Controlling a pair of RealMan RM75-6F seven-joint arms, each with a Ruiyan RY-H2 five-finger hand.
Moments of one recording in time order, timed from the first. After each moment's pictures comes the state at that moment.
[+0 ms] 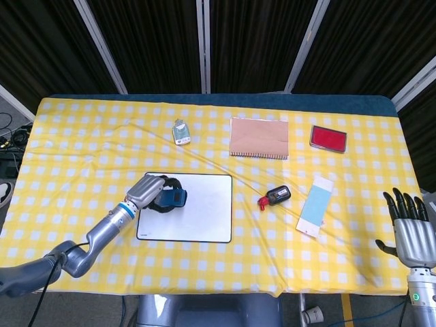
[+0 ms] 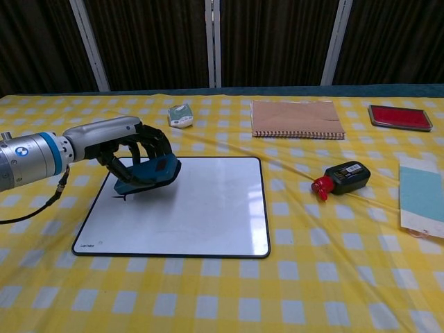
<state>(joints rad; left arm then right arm) -0.78 -1.63 -0.09 -1.11 1.49 0.82 -0.42 0.11 -1.14 0.10 -1.59 -1.35 1.41 -0.24</state>
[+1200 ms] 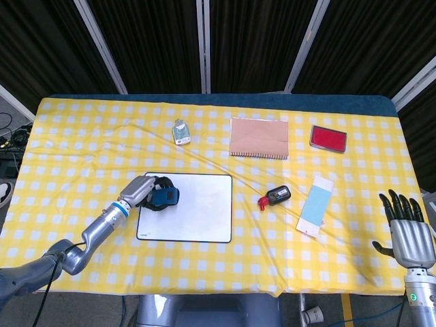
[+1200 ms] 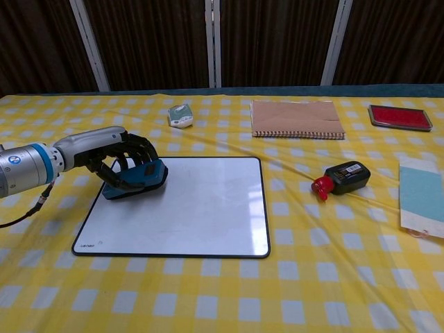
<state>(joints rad) -0.78 -1.69 -0.03 -0.92 1.52 0.84 -0.68 0.11 -1.14 0.09 -1.60 -1.35 1.40 -0.24</state>
